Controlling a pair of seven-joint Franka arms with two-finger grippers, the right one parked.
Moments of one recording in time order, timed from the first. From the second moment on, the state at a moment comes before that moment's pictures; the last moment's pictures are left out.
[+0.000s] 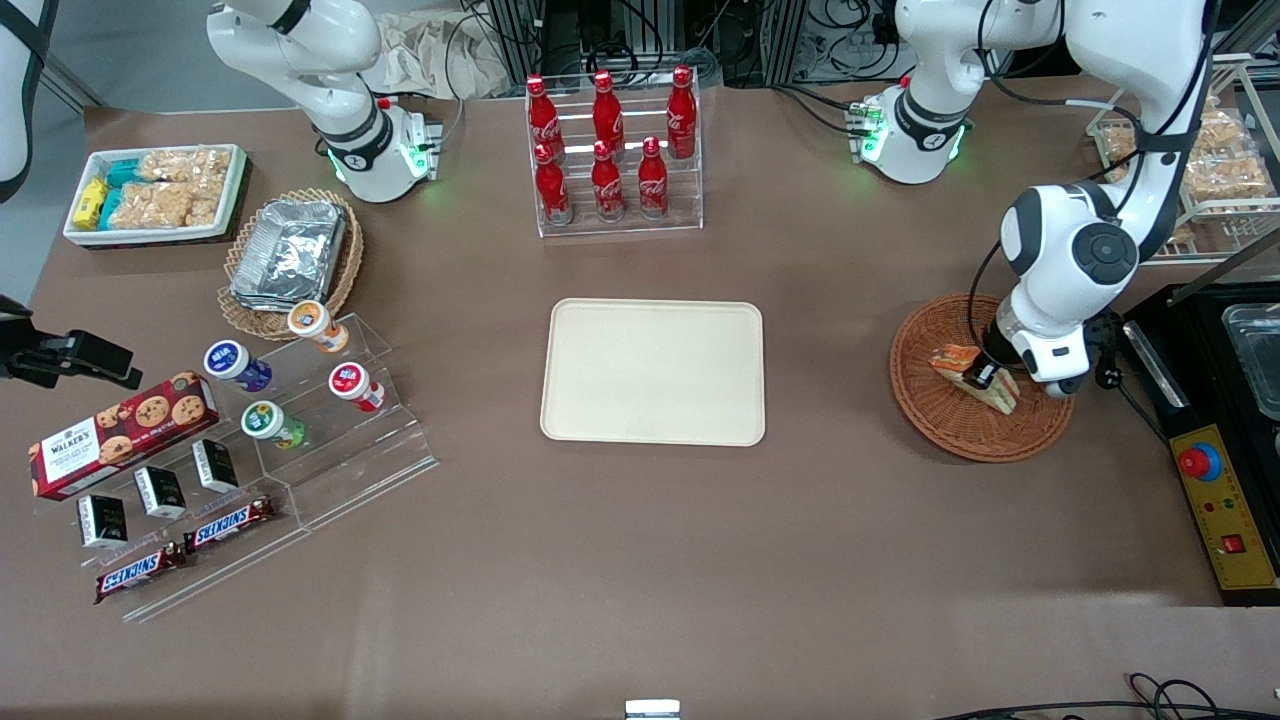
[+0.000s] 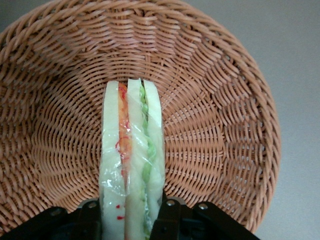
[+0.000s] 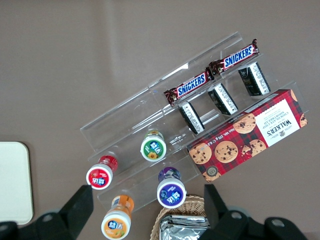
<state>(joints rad) -0.09 0.13 0.08 -2.45 0.04 2.63 -1.00</state>
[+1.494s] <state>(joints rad) -0.10 -0.05 -0.33 -1.65 0.03 1.64 -0.56</state>
